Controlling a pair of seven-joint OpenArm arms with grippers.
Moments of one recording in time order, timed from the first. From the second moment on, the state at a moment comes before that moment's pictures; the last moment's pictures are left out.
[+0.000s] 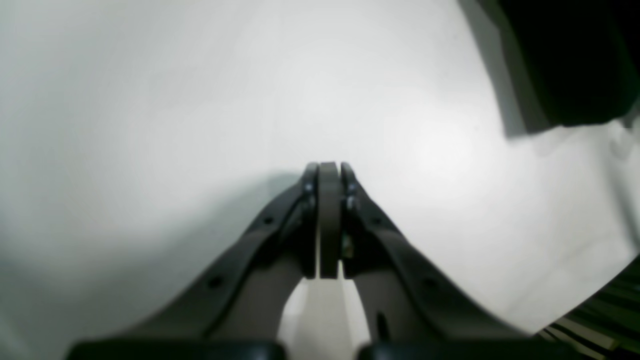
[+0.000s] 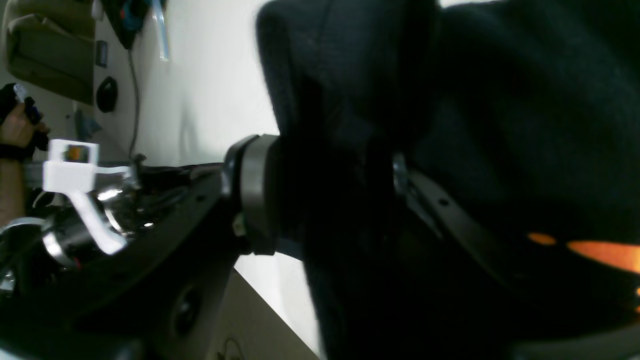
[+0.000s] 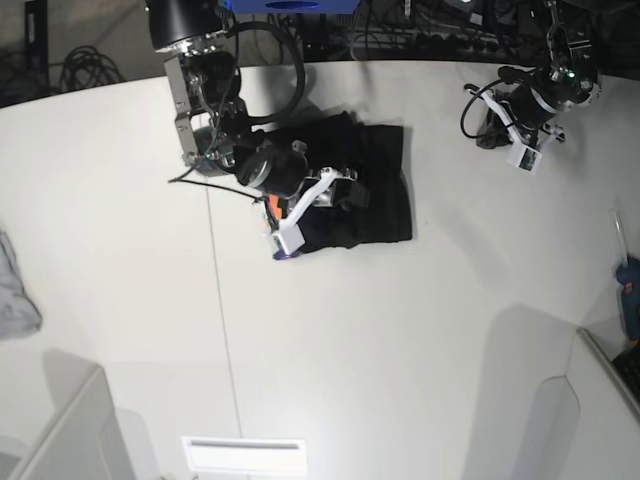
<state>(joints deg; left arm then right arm) 27.3 -18.5 -21.1 96.2 -24.2 -38.4 38.7 -5.0 -1.9 -13.9 93.8 41.5 3.9 -54.5</state>
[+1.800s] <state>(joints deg) 27.4 -18.3 -31.9 93.1 -24.0 -39.2 38.7 1.4 16.8 -30.9 100.6 42.5 -17.5 -57.6</state>
